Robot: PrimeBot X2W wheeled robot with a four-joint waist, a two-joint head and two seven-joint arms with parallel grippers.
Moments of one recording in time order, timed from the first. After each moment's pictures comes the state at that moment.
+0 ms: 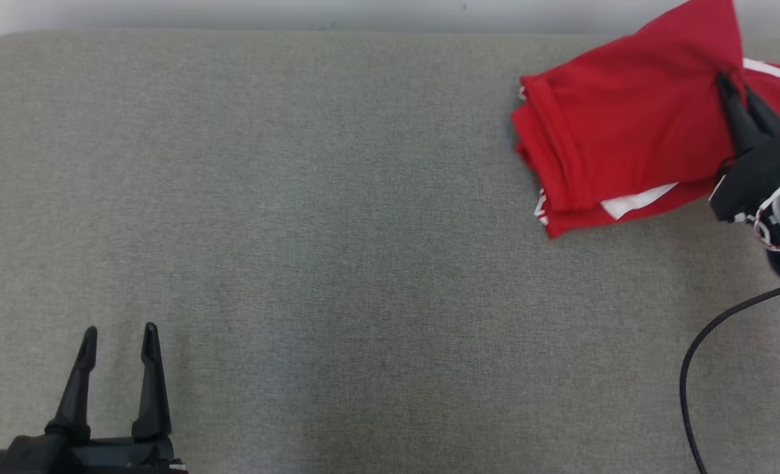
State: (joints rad) left arm -0.09 0.05 0.11 -0.08 -0.09 -0.03 -0.26; right arm -1.03 -0.61 0.85 0.81 0.76 0.13 -0.23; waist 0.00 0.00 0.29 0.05
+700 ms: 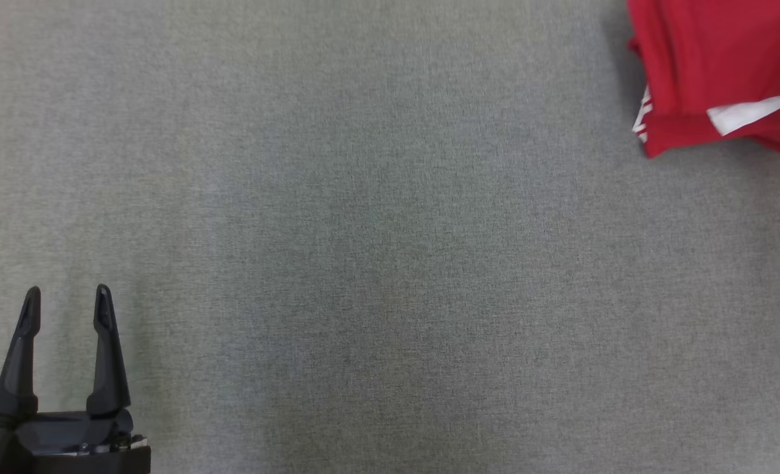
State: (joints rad) left arm -0.11 0.08 0.17 -0.23 -0.05 -0.05 -0.26; right arm -1.23 -0.75 0.83 0.90 0.79 0.13 -0.15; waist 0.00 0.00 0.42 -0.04
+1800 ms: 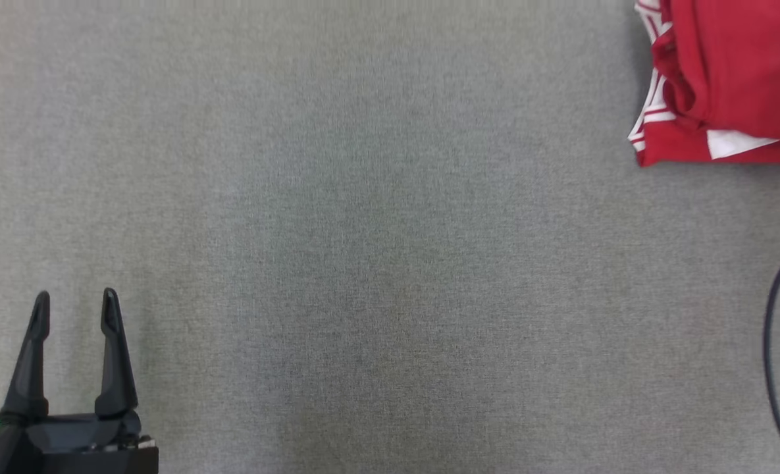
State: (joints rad) left arm -0.12 0.07 0.17 -0.20 -0.05 -0.04 -0.26; right arm -1.28 -0.71 0.85 1.10 0.78 0.13 -0.24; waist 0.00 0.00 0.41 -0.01
